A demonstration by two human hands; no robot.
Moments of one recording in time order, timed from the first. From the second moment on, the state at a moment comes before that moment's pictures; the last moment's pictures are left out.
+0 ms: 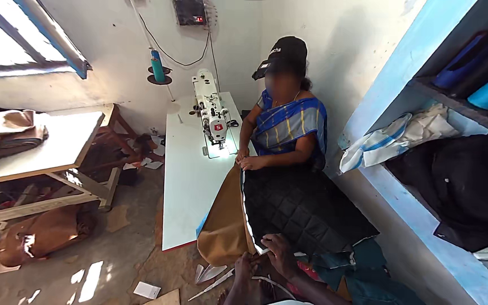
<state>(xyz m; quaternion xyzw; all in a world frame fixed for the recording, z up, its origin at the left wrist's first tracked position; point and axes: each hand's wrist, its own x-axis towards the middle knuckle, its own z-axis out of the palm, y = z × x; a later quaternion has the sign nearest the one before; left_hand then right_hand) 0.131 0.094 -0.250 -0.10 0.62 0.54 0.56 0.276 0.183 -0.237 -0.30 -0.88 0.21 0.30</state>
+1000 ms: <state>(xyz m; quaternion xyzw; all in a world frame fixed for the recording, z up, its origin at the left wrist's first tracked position) 0.131 0.080 -0.295 -0.11 0.61 0.55 0.56 0.276 0.173 -0.258 -0.27 -0.92 0.21 0.18</state>
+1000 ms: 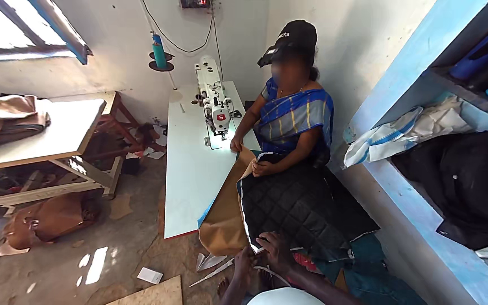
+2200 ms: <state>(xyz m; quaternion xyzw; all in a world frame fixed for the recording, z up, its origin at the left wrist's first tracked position) 0.134 0.085 -0.245 -0.13 0.63 0.53 0.56 0.298 0.199 -0.239 -0.41 -0.82 0.24 0.30</state>
